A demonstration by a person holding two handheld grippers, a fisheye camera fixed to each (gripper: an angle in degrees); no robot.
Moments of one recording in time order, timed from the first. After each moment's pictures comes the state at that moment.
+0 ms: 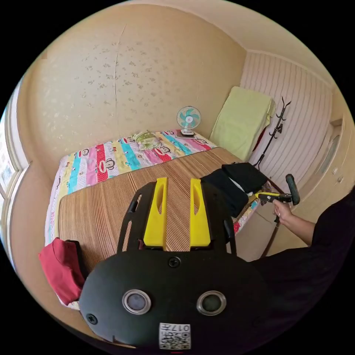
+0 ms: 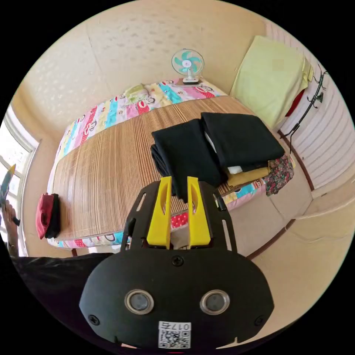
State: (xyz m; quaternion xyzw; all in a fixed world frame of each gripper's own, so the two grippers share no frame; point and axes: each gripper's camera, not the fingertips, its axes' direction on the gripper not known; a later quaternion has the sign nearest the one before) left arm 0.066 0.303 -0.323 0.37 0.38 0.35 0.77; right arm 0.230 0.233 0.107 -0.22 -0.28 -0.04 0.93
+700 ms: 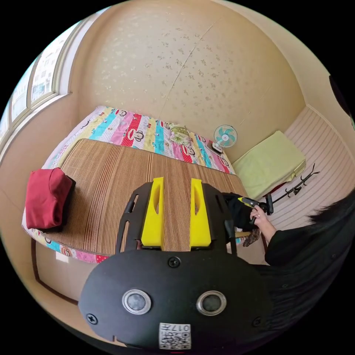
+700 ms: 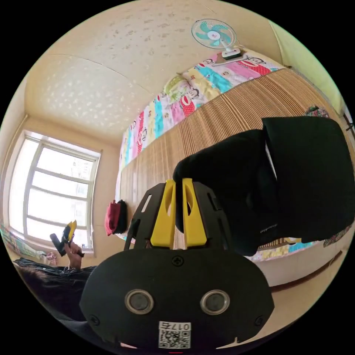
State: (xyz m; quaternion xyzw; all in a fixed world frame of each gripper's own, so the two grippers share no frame) left arm -0.011 0.287 -0.306 0.28 0.46 0.12 0.84; right arm 0.146 0.164 0.083 -0.20 -0.58 -0.02 0.79
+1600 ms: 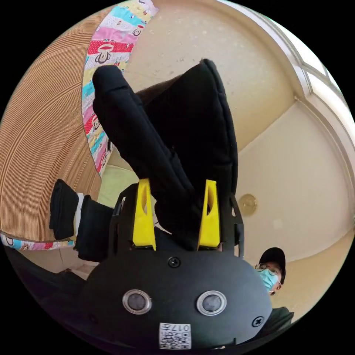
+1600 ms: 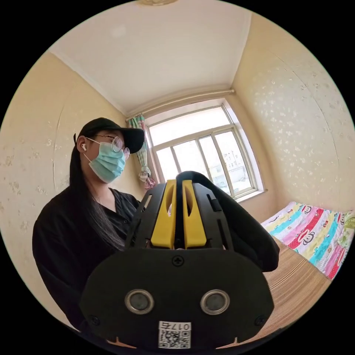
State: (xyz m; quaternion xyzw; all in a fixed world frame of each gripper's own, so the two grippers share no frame) left arm -0.128 0.097 -0.257 -0.03 0.92 -0.09 0.38; right arm 0.111 0.292 -0.463 0.14 -0.89 -0.26 0.36
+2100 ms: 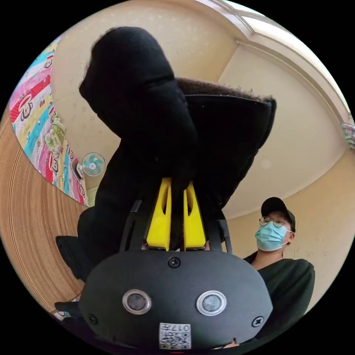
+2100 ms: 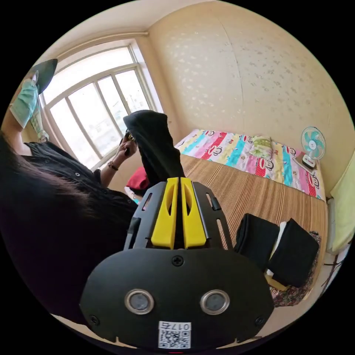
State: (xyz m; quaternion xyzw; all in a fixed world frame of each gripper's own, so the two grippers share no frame) left arm -0.227 0.115 -0.406 0.19 0.90 0.13 0.36; right arm 0.115 0.463 -0.436 0.06 -0.63 -0.23 0.74
